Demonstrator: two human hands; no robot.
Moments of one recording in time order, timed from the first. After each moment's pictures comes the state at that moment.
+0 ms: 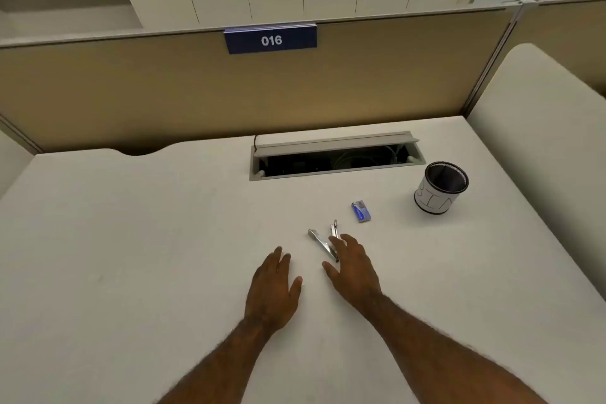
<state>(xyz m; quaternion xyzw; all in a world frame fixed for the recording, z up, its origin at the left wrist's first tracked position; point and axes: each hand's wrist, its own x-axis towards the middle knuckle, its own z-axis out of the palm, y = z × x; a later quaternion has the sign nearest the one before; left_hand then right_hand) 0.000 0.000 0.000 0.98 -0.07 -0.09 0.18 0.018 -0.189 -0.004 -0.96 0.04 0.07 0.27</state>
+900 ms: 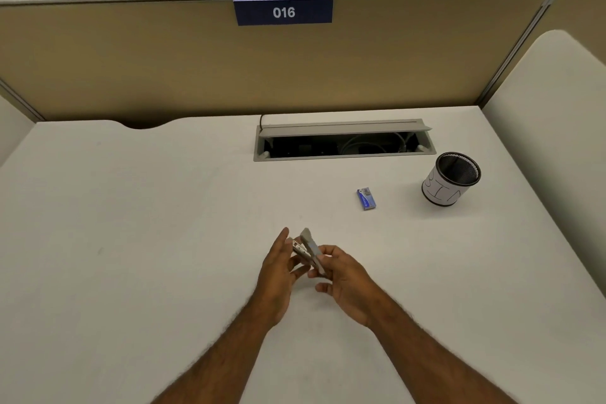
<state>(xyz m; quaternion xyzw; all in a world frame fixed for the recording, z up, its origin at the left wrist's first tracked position) -0.010 -0.022 0.043 0.56 0.18 -0.16 0.79 -0.020 -0.167 0.043 -0.55 0.16 0.27 0.78</state>
